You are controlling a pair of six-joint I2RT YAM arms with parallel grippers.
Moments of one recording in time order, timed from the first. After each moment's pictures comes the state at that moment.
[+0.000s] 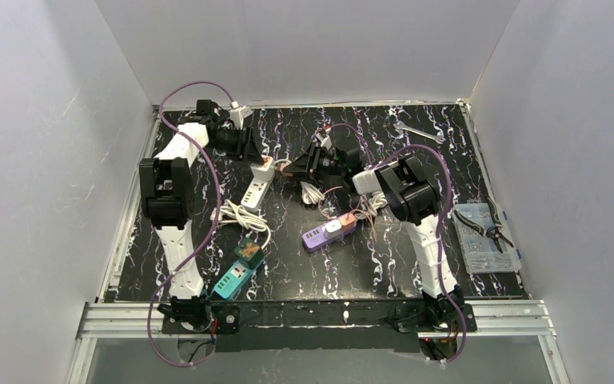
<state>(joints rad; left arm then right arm) -0.03 2.14 1.73 -0.76 0.84 0.25 0.53 2.37 1.38 0.82 -0.81 1.20</state>
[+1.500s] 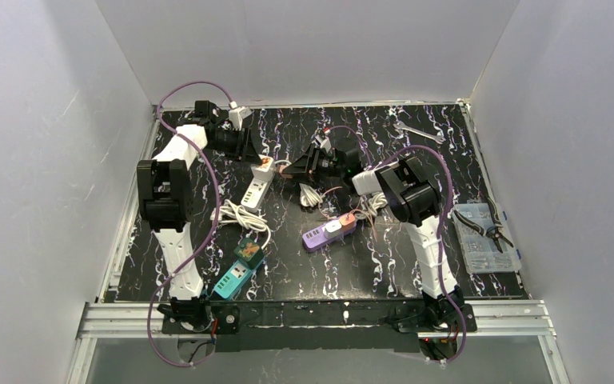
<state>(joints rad) -0.03 2.10 1.68 -0.73 0.82 0.26 0.54 2.35 1.35 0.79 -0.79 1.21</state>
